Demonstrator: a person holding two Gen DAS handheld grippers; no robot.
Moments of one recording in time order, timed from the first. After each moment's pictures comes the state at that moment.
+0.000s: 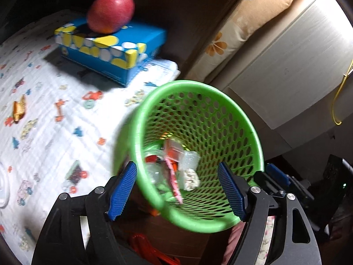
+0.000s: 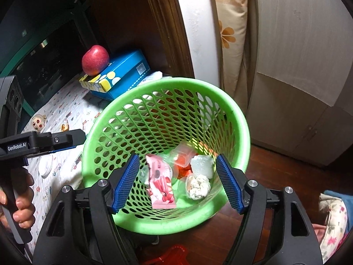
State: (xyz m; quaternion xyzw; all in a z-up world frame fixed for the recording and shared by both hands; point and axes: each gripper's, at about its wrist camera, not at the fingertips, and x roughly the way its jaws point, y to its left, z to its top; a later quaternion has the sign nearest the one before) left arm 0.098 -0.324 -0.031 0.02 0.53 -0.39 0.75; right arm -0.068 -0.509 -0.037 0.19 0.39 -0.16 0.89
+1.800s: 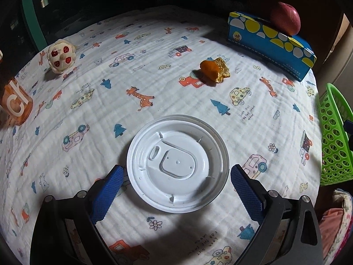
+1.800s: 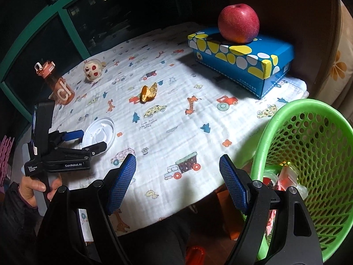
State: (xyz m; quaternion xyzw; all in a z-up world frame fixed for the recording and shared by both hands) left arm 0.200 -0.082 -0.106 0.11 0.50 -0.19 0.84; right arm 0.088 -0.316 -0.050 0.10 0.45 0.04 0.89
